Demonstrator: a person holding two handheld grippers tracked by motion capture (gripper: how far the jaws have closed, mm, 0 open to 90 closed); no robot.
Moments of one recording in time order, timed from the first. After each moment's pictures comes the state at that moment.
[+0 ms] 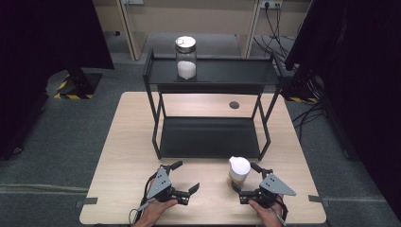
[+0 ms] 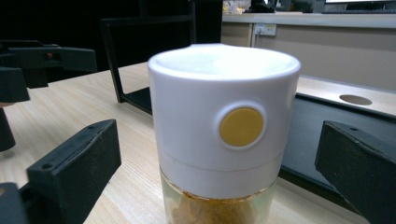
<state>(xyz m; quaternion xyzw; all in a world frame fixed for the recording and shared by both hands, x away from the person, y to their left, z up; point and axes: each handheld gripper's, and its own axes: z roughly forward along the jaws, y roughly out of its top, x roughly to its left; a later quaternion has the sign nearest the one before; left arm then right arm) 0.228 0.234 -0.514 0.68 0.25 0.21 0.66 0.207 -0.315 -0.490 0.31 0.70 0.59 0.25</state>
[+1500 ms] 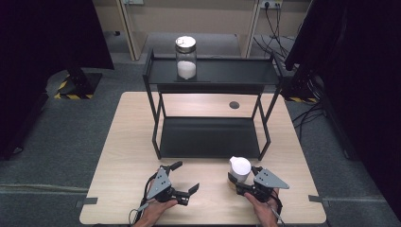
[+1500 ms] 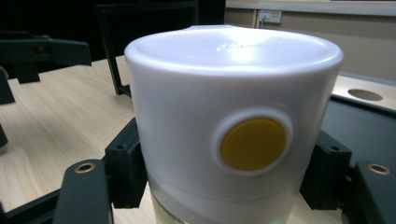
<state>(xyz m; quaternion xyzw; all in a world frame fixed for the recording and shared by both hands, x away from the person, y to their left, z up) 0.227 0.234 -0.516 0.68 0.25 0.21 0.66 0.219 -0.305 -0.476 0.31 0.72 0.58 0.25</state>
